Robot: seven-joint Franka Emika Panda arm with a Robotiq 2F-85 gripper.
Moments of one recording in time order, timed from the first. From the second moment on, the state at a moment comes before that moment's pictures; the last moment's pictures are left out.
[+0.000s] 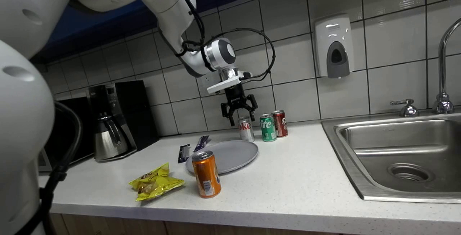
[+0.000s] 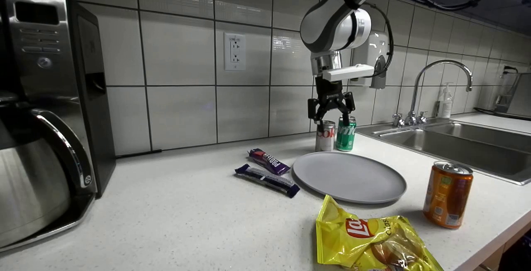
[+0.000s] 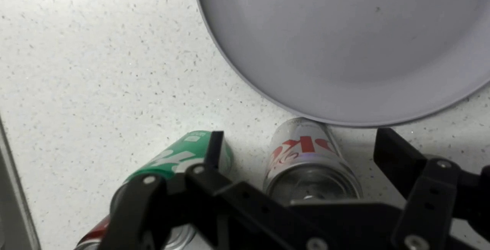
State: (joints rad) arm 0.04 0.63 -0.07 -1.50 -0.12 1.98 0.09
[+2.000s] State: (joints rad) arm 0.05 0.70 -0.05 -1.37 -0.11 2.03 0.07
